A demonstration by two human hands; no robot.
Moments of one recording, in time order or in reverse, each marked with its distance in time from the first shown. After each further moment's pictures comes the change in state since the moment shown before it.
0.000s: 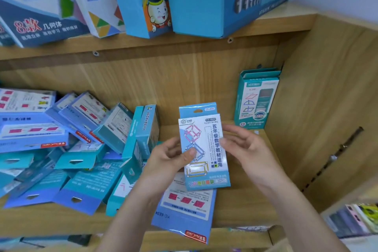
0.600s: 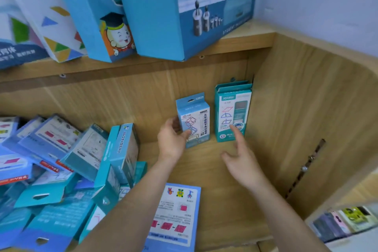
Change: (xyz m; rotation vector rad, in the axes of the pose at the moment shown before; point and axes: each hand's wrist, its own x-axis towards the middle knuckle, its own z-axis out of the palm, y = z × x) left_hand 0.154 -0.032 0.041 0.452 0.347 0.240; right_hand 0.034 0.032 -0.044 -0.542 0.294 -0.047
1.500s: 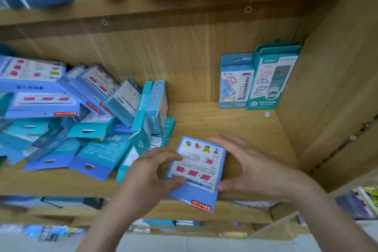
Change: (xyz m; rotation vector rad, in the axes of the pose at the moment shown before) left_hand -0.168 -0.020 -0.150 0.423 -0.263 0.107; right_hand -0.068 -0.028 0.002 -0.437 -0.785 -0.376
